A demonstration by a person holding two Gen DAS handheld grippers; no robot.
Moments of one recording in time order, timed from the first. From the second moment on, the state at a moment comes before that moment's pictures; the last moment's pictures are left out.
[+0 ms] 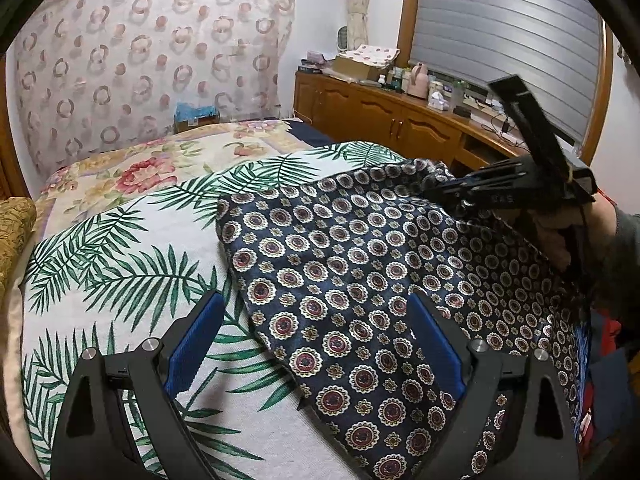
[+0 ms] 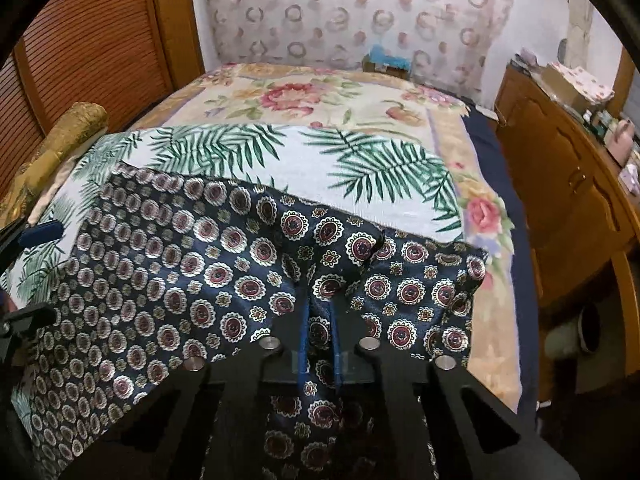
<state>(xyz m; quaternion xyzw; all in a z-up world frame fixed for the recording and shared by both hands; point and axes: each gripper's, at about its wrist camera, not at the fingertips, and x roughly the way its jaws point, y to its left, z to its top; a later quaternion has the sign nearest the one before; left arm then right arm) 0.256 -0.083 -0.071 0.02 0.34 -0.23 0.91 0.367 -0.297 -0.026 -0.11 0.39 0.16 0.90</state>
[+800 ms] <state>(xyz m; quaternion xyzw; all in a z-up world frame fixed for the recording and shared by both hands) 0.254 -0.094 -0.079 0.04 0.35 -0.25 0.90 0.308 -0.343 0.005 -0.10 0.37 0.07 0.92</state>
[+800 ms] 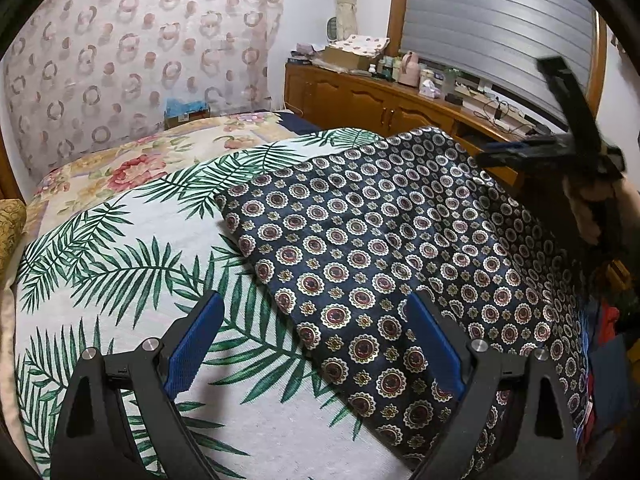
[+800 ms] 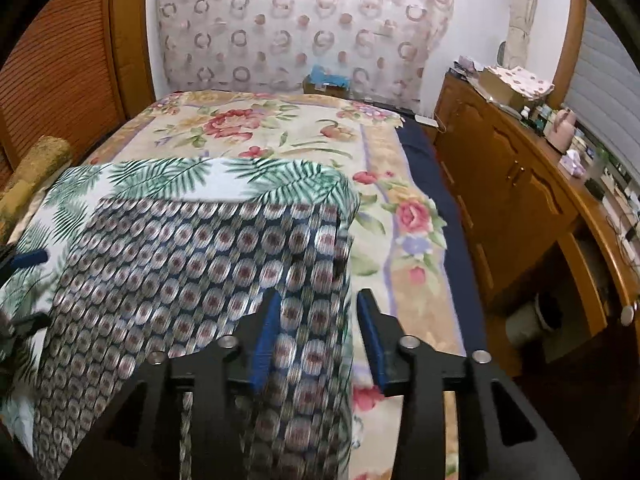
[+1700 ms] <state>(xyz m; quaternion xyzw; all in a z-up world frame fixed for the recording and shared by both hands) 0.173 -0.094 -0.063 0.04 0.36 -0.19 0.91 0.143 -0.383 -0.022 -0.07 0.37 0.11 0.92</state>
